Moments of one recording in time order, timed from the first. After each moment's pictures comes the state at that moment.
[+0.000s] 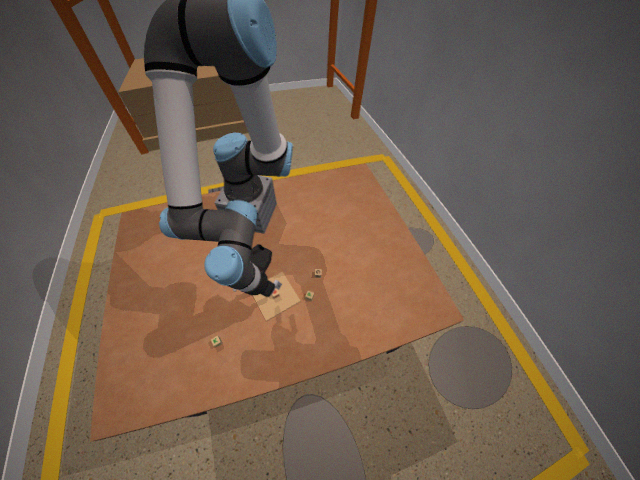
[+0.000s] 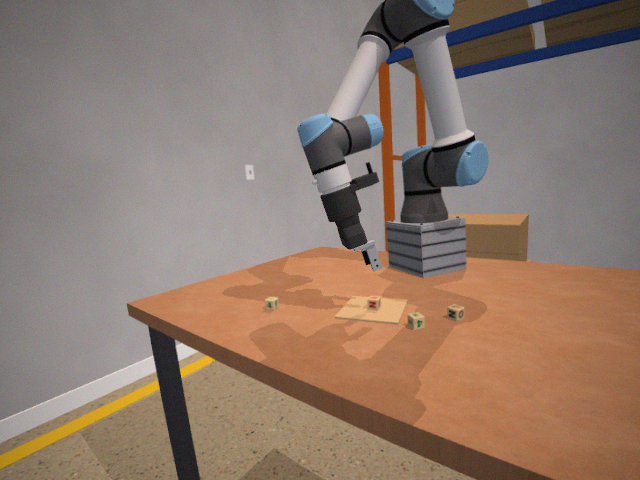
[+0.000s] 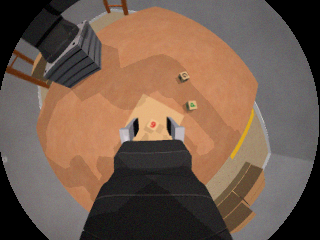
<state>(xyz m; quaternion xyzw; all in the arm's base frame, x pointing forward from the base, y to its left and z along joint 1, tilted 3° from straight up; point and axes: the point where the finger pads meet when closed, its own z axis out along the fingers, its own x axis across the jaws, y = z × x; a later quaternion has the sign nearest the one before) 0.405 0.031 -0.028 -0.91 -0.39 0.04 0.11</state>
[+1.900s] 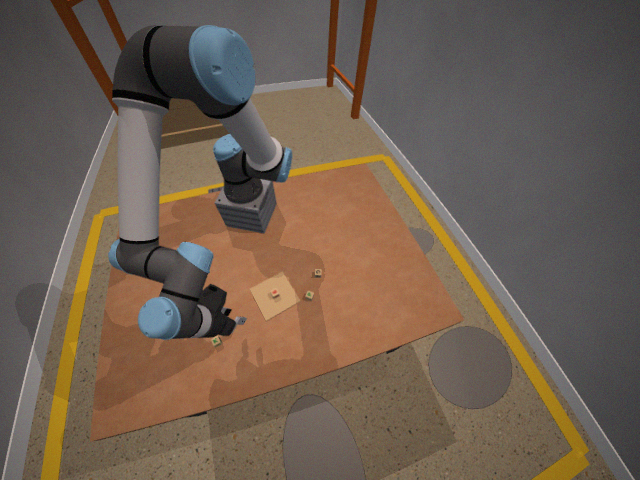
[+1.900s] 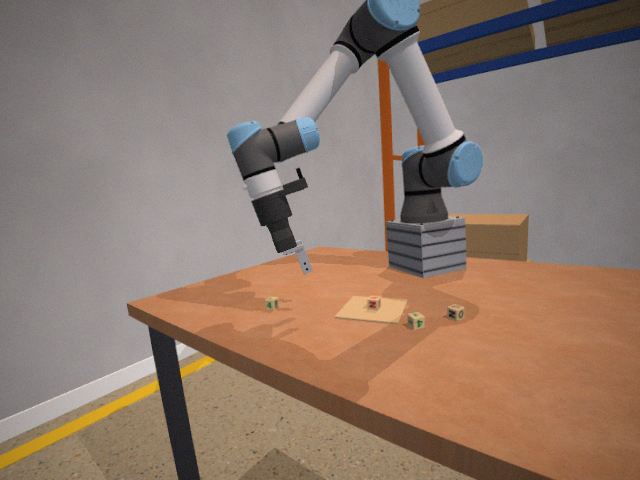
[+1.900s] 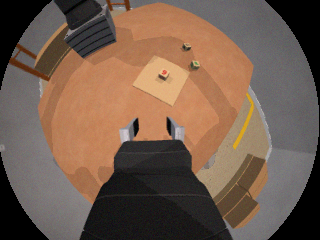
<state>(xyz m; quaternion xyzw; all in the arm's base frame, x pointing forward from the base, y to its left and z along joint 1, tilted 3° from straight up) 0.489 -0.099 -0.022 -0.91 -0.39 0.04 0.11</state>
